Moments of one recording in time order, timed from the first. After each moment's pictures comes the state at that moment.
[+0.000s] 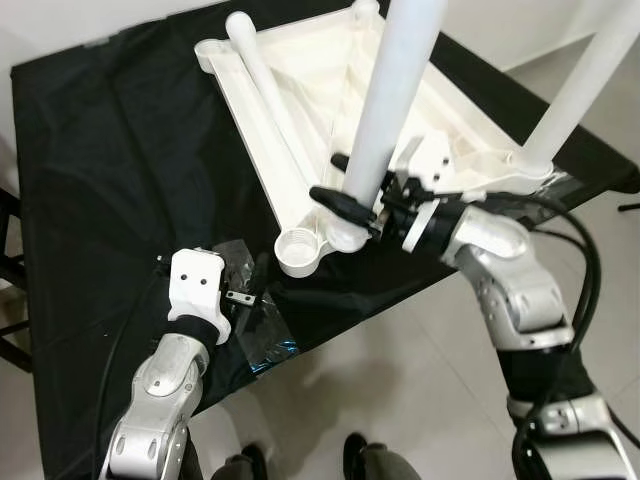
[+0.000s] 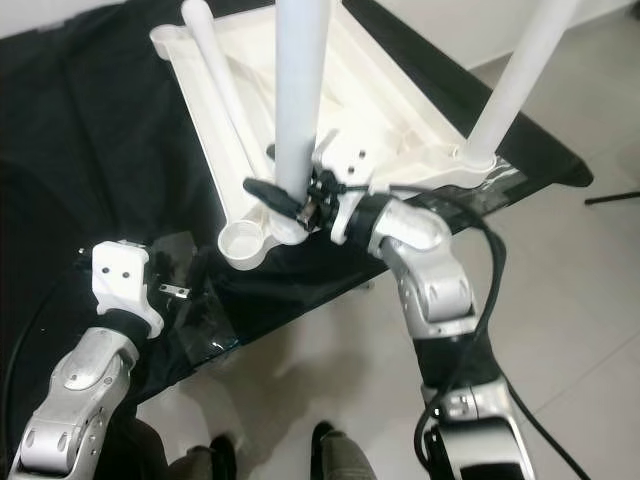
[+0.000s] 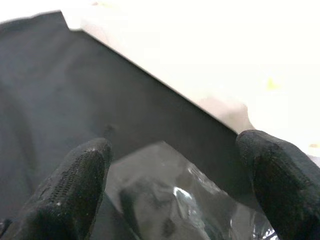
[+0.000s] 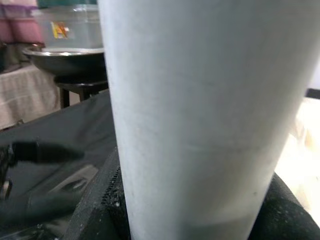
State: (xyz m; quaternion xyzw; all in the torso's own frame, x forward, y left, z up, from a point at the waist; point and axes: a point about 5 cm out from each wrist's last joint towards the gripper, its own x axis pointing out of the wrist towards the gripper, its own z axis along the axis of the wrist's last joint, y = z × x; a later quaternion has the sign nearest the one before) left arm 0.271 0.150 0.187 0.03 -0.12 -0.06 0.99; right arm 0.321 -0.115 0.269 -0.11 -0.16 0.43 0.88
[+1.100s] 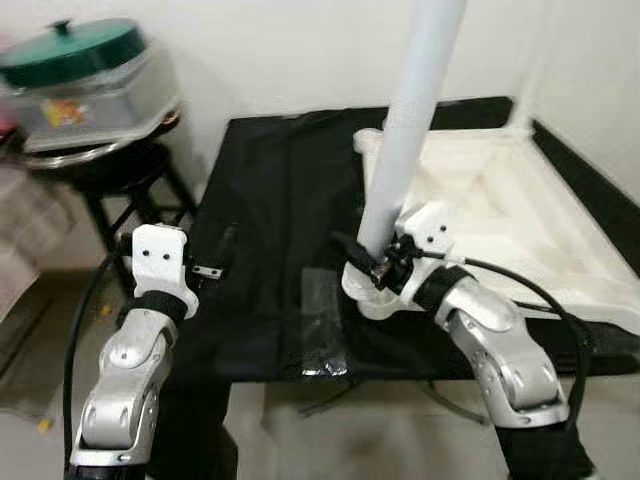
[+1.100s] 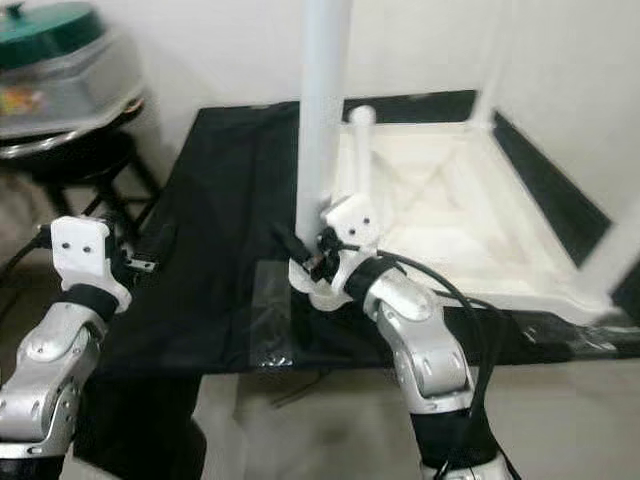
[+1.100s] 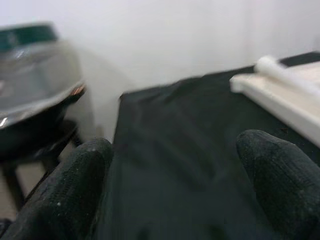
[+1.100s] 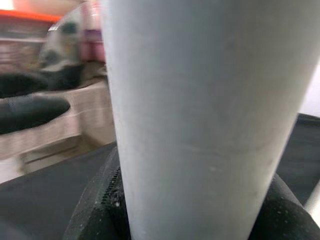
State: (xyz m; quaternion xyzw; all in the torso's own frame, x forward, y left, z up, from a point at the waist) left arm 0.286 0.185 0.200 0.03 -0.14 -0.03 0.99; right arm 0.306 -0.113 0.228 -0.07 -0.11 0.35 0.93
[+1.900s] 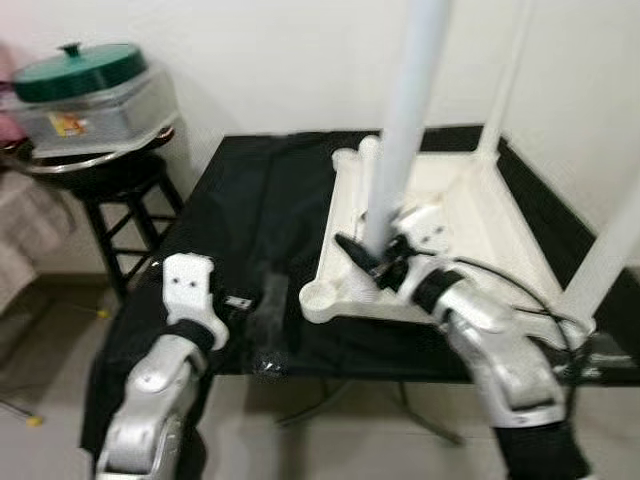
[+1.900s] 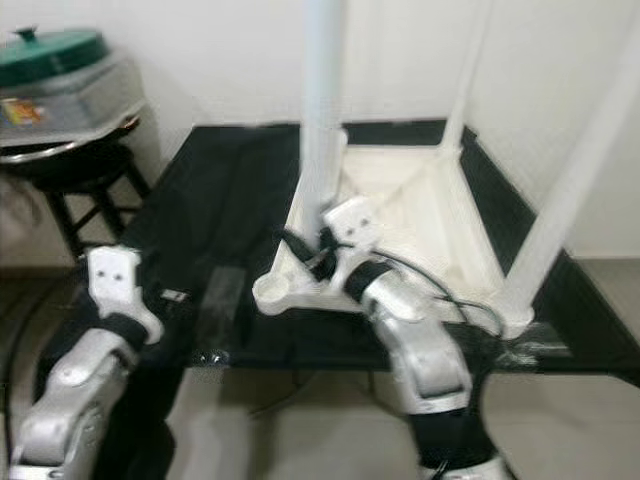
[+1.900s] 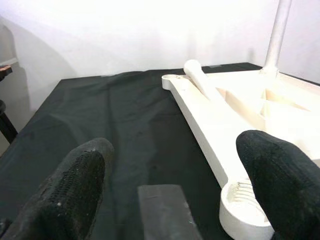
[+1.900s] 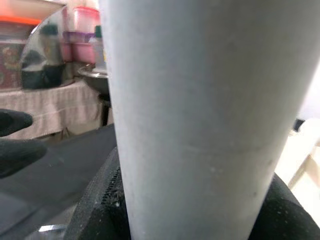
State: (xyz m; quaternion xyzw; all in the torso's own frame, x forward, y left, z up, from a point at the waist) left arm 0.282 0.162 0.177 -0.03 -0.10 -0.09 0.99; right arm 0.310 -0.112 0.221 -0.07 -0.08 0.32 0.94
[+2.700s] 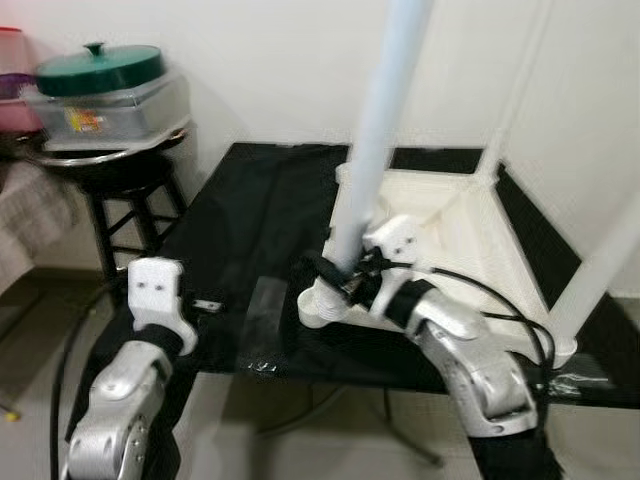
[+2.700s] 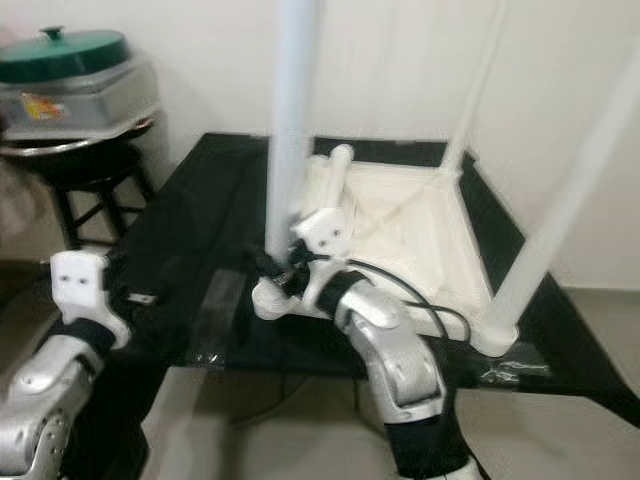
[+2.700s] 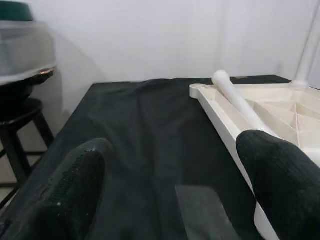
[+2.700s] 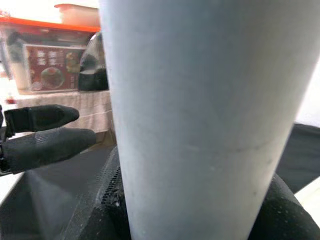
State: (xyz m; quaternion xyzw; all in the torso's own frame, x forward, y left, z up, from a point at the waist) left arm 0.277 0.180 0.176 -0.03 -0.09 -0.08 0.99; right arm 0.303 -0.096 0.217 -0.05 -0.08 0.37 0.92
